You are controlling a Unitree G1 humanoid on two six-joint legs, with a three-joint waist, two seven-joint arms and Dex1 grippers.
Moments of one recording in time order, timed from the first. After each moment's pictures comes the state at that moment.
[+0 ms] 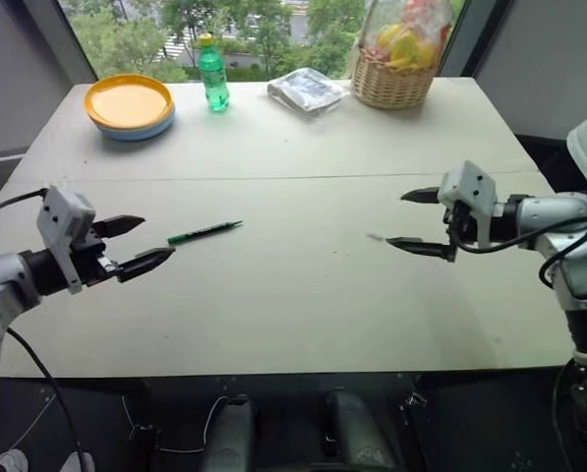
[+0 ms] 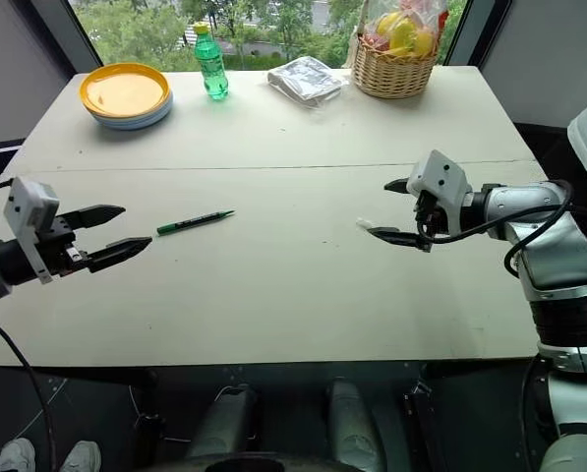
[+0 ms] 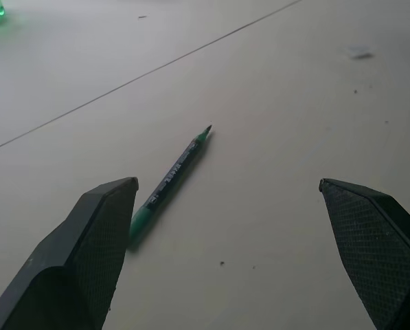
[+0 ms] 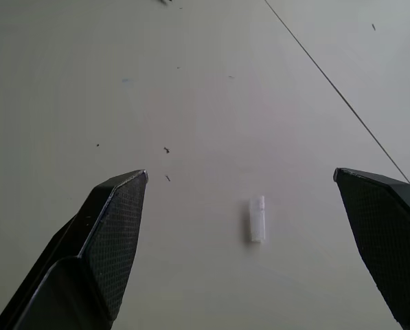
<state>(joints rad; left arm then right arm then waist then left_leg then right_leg) -0.10 0.91 0.42 -0.24 -0.62 0.63 -0.93 -0.53 -0.88 0.00 -0.02 0.26 0.41 1.14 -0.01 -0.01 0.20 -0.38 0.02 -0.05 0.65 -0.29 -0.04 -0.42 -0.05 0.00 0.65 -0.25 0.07</state>
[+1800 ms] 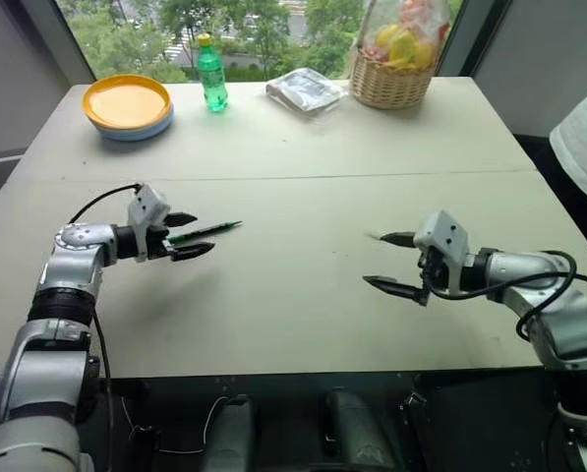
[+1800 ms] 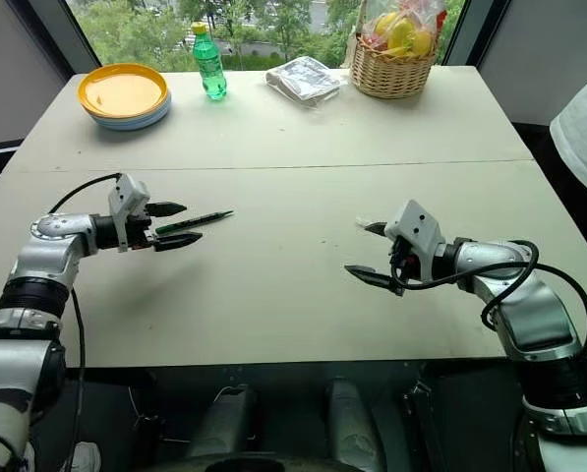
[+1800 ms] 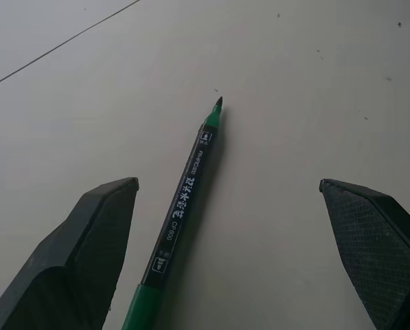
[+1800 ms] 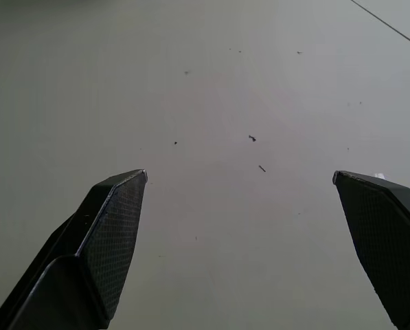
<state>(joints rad) -0.76 0.66 -0.03 0.87 -0.19 0.03 -1.23 -0.22 -0.79 -0.04 -0.33 0.35 0.57 0.93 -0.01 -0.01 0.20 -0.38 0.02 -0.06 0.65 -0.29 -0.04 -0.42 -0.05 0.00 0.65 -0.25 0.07</state>
